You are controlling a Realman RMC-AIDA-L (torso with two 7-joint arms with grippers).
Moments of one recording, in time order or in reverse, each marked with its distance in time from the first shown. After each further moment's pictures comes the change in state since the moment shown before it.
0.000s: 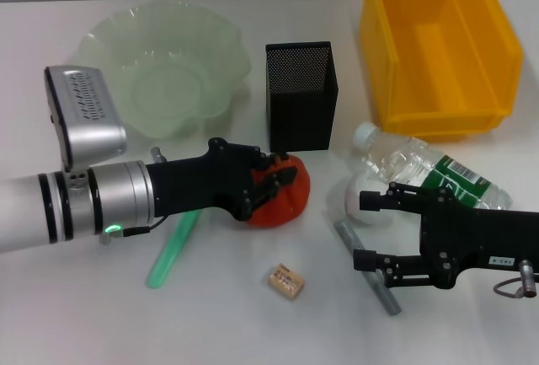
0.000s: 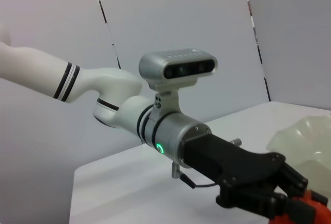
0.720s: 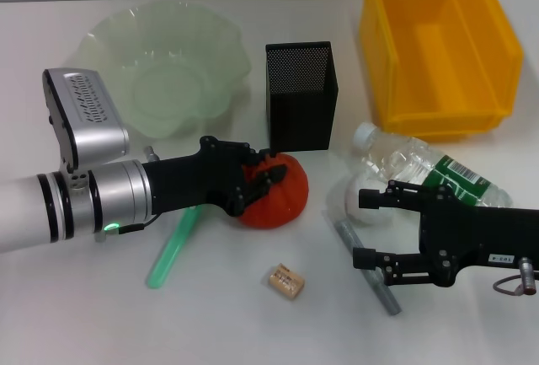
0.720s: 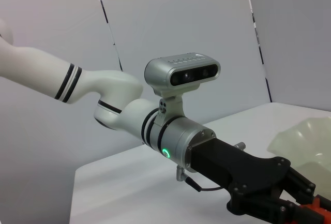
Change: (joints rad) left arm -0.019 0.000 -0.024 -0.042 0.012 -0.050 0.054; right arm 0.006 -0.002 0.000 0.000 0.000 -0.002 0.000
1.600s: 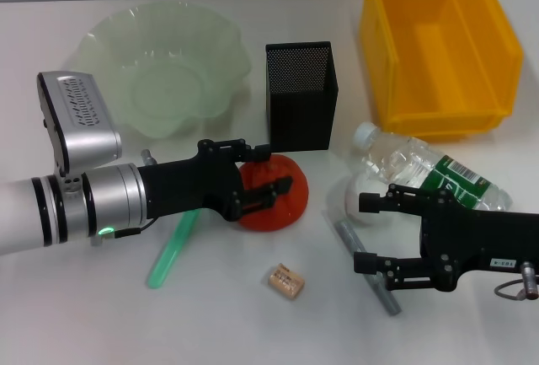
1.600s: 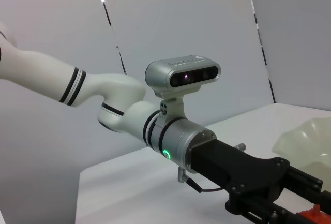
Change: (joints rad) left arm 0.003 0.000 -0.059 -0.012 0.044 0.045 0.000; right arm -0.007 0.002 0.000 0.000 0.000 -0.011 0.002
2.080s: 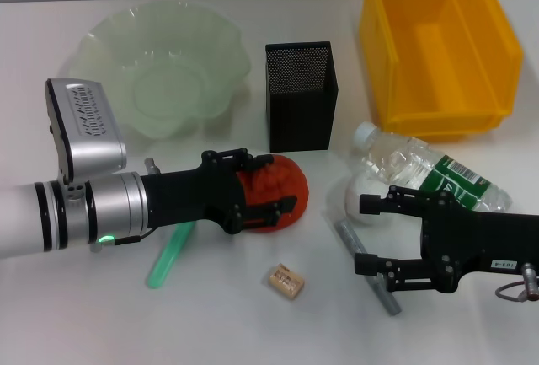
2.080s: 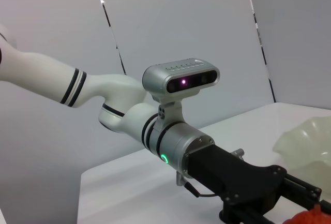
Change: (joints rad) left arm -0.002 0.000 -0.003 0.000 0.051 0.017 -0.001; right arm -0.002 0.000 0.000 0.000 0.000 -0.004 0.011
